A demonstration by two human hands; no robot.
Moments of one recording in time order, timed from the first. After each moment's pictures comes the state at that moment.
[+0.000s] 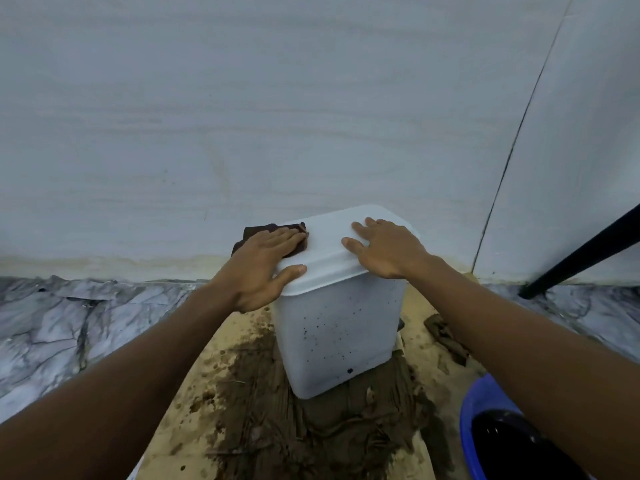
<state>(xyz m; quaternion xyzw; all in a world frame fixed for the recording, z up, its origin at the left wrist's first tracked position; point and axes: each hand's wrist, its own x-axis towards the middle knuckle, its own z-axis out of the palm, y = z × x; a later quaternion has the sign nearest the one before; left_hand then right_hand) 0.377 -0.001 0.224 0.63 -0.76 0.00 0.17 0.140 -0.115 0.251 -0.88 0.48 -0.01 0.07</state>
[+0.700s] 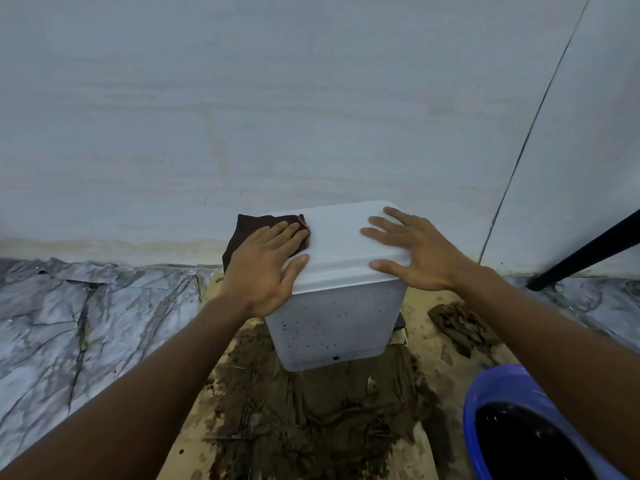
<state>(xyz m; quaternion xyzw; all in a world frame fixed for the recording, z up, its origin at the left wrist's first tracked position) 0.359 0.002 0.184 0.65 -0.72 0.10 0.23 0.084 -0.127 0.212 -0.93 0.32 -0.14 0.08</state>
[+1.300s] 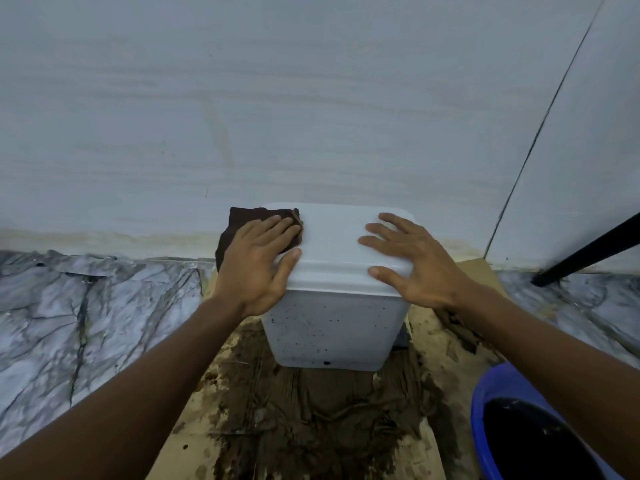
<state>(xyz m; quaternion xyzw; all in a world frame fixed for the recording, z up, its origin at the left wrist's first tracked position) 0.377 0.008 0.176 0.63 -0.70 0.11 0.31 0.097 -0.102 0.193 -0.92 0.27 -0.25 0.10</state>
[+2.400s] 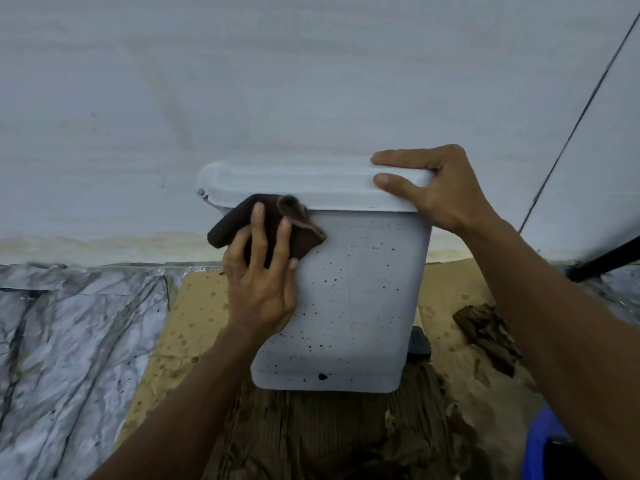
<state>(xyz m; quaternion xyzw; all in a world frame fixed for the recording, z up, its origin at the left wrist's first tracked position) 0.375 -0.106 0.059 0.59 -0.62 0.33 0.39 0.142 -0.230 0.196 -0.81 0.31 -0.43 0.25</state>
